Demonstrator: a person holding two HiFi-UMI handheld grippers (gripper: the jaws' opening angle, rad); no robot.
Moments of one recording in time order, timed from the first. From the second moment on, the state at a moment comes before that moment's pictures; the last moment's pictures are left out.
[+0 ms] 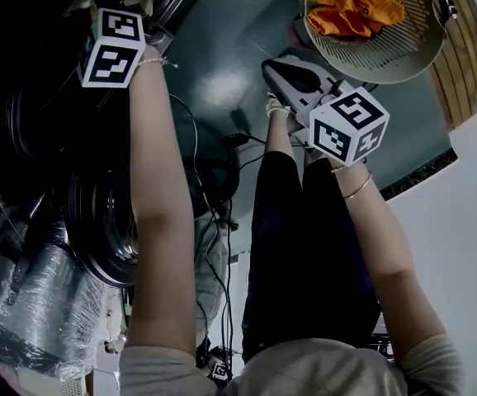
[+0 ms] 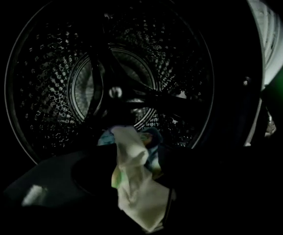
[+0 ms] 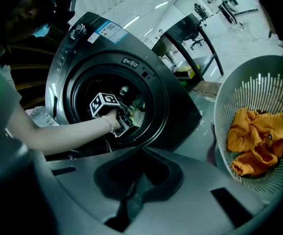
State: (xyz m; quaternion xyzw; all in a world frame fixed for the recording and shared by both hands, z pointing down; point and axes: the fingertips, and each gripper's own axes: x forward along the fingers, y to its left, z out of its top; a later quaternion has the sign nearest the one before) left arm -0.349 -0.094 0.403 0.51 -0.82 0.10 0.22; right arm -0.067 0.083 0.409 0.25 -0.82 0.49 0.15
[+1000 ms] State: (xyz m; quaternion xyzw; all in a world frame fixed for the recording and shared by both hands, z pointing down) left arm -0.009 0.047 0.445 0.76 -0.50 0.16 0.39; right arm 0.134 -0.008 0.576 0.32 -0.76 0.36 0.43
